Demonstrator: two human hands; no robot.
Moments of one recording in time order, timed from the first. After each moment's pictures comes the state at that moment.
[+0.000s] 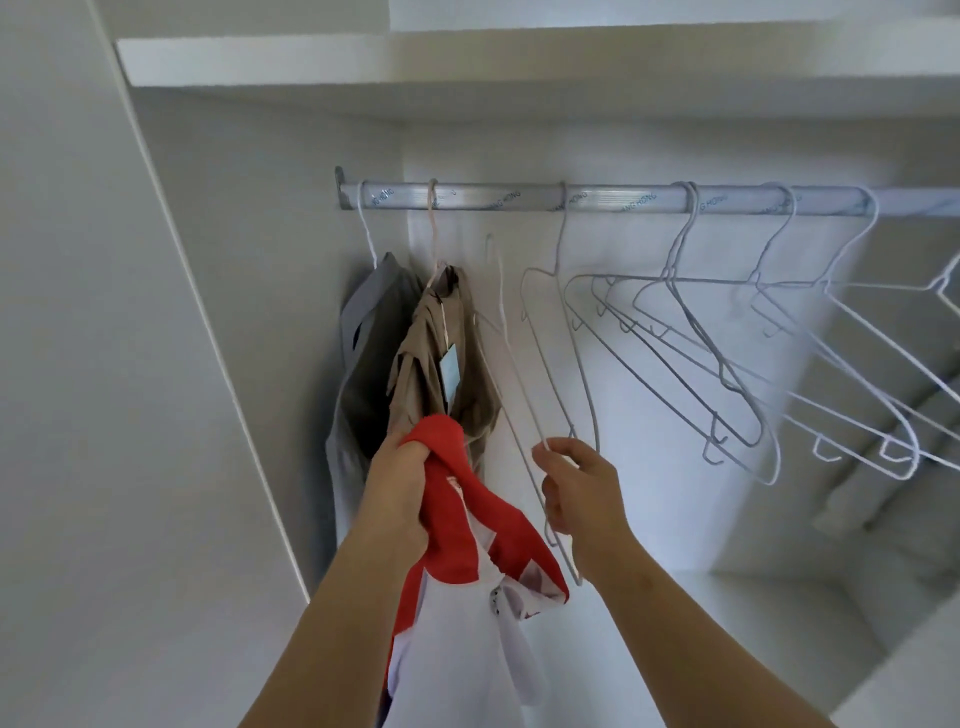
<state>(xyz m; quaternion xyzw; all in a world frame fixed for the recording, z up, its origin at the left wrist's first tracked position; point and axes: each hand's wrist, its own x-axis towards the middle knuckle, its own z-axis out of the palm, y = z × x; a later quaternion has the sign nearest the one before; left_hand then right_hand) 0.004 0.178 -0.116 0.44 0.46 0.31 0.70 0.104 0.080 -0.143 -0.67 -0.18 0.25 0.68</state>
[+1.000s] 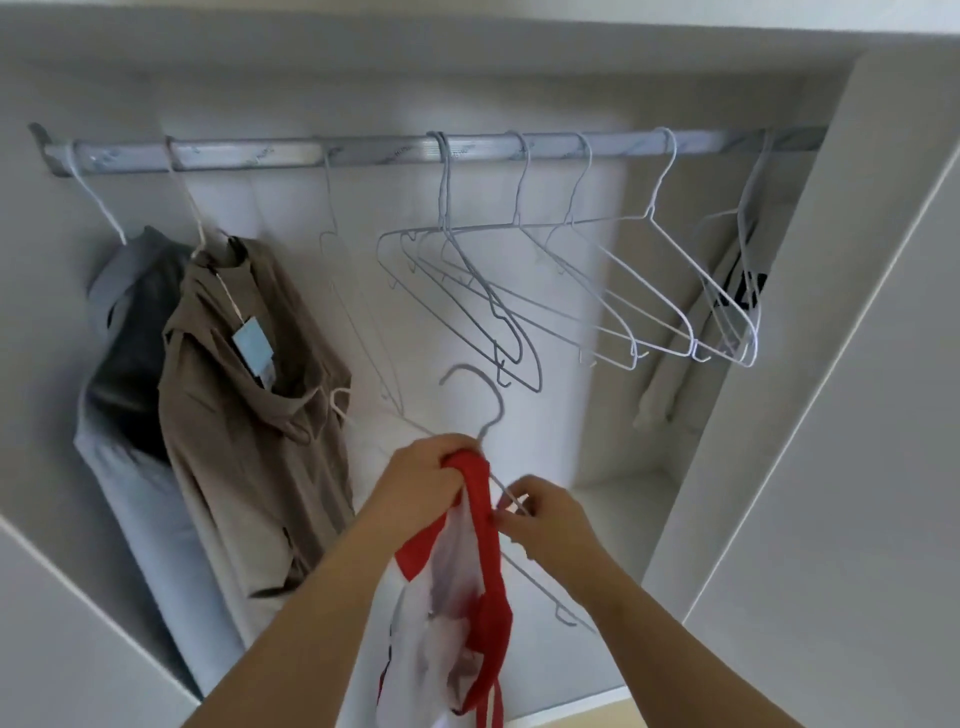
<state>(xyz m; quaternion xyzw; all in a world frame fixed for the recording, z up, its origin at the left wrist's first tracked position) 0.079 0.046 -0.160 0.87 0.18 0.10 0.45 0.135 -0.096 -0.203 -0.82 -0.21 0.16 0.50</state>
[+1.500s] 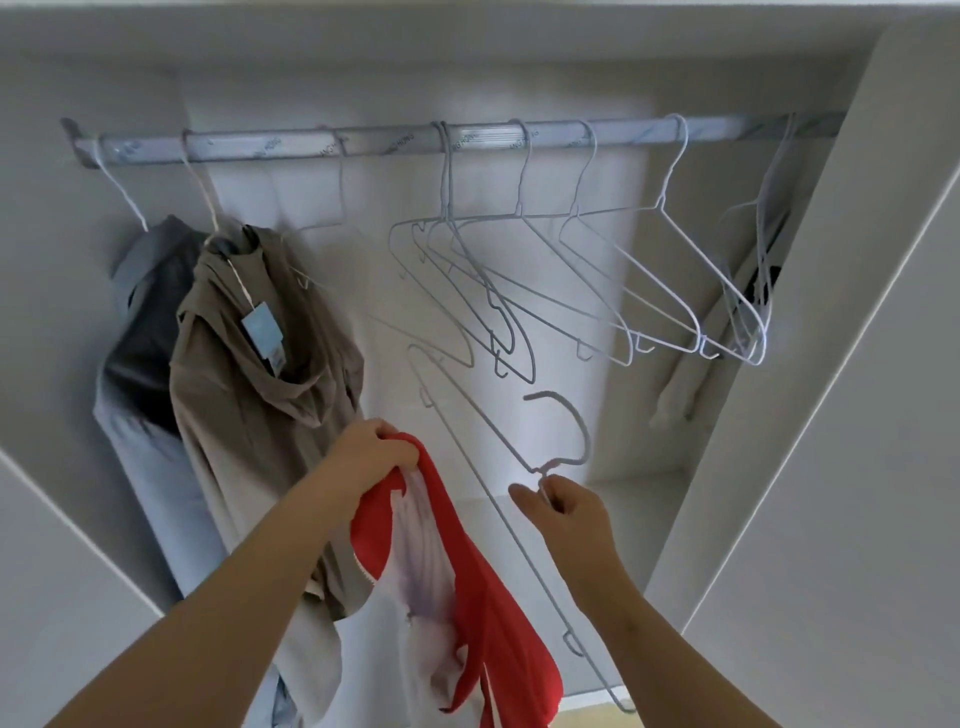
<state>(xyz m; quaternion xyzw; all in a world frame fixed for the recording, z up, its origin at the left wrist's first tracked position) 0.073 0.063 -0.154 0.75 0.39 0.08 0.53 0.136 -0.131 -0.207 -0.74 -0.18 0.12 0.64</state>
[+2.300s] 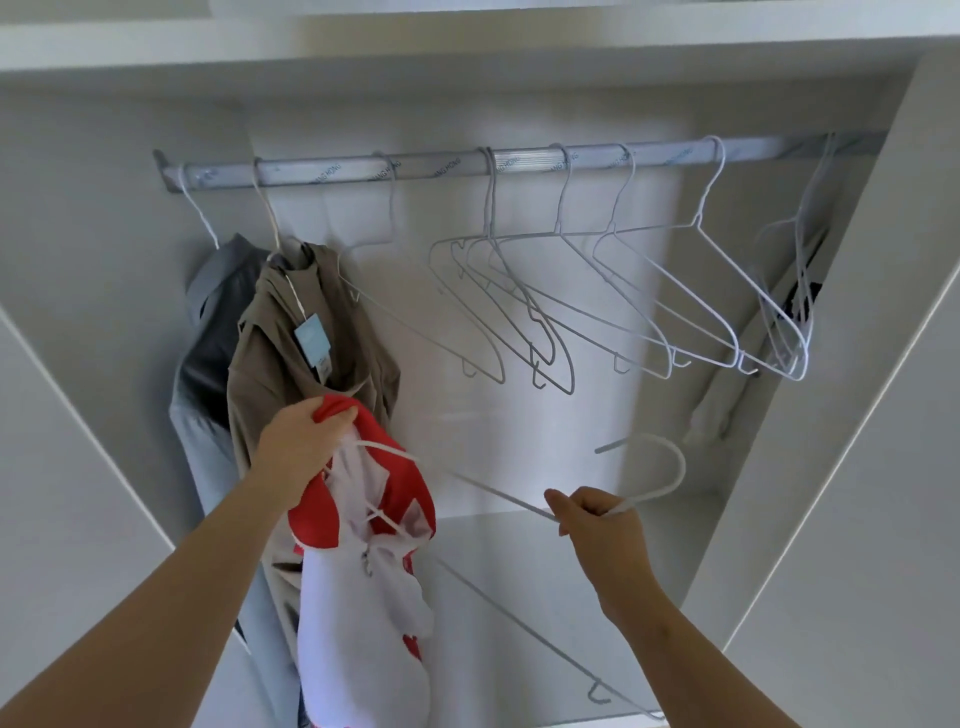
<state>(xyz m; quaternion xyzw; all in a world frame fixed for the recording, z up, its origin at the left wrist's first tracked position) 0.022 0.137 -0.146 0.77 0.39 0.26 0.43 0.129 -0.123 -0.208 -0.74 -0.12 0.15 0.64</state>
